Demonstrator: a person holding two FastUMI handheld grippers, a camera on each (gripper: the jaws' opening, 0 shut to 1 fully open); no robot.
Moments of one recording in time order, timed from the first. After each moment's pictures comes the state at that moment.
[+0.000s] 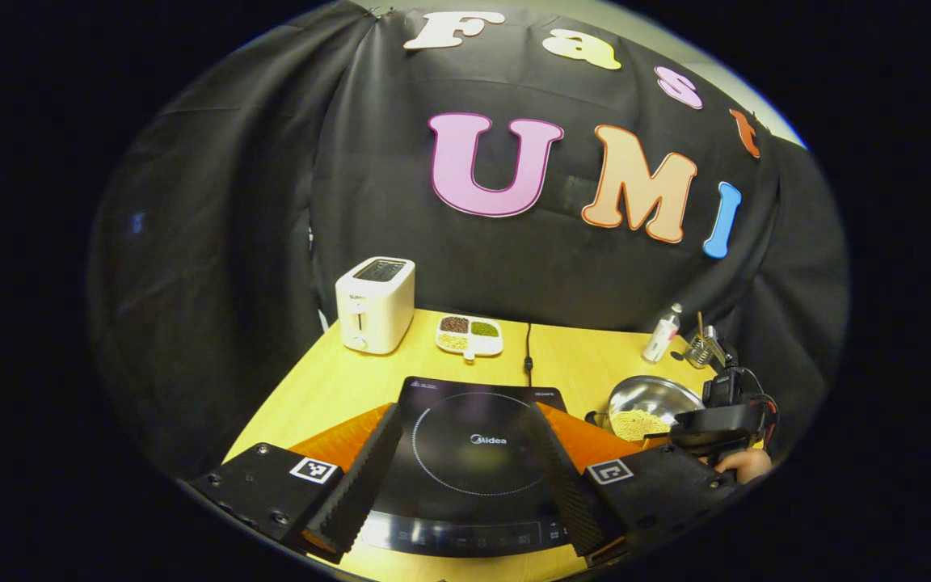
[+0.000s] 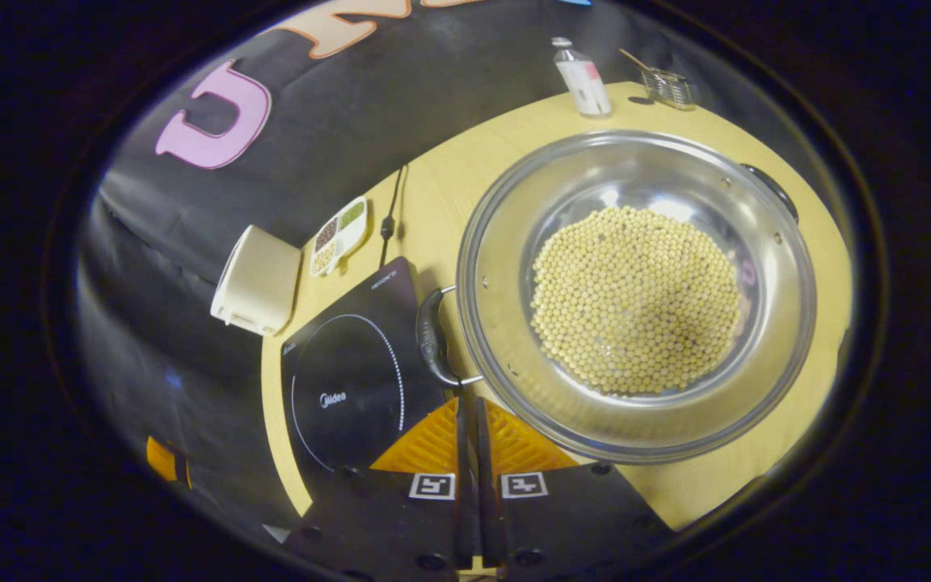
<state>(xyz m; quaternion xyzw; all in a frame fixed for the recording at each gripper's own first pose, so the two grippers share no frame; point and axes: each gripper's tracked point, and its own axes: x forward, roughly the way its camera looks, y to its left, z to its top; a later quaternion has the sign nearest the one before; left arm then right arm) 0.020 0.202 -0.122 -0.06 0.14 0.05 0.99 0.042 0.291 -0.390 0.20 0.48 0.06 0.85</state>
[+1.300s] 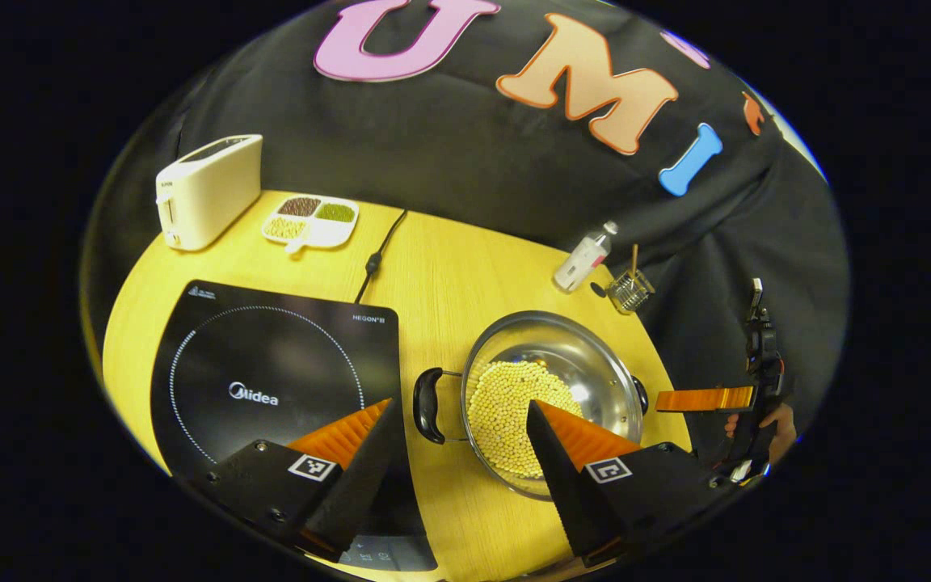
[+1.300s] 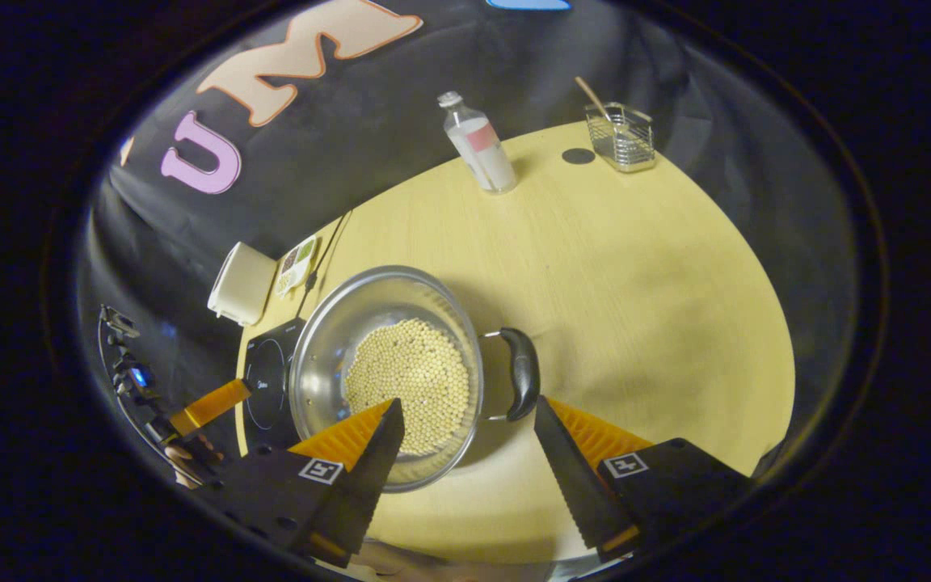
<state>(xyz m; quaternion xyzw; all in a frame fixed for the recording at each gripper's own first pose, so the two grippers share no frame) 0.132 0.021 -0.241 -0.14 0.34 -0.08 0.93 0.129 0.014 -0.362 0.14 0.50 0.13 0.84</state>
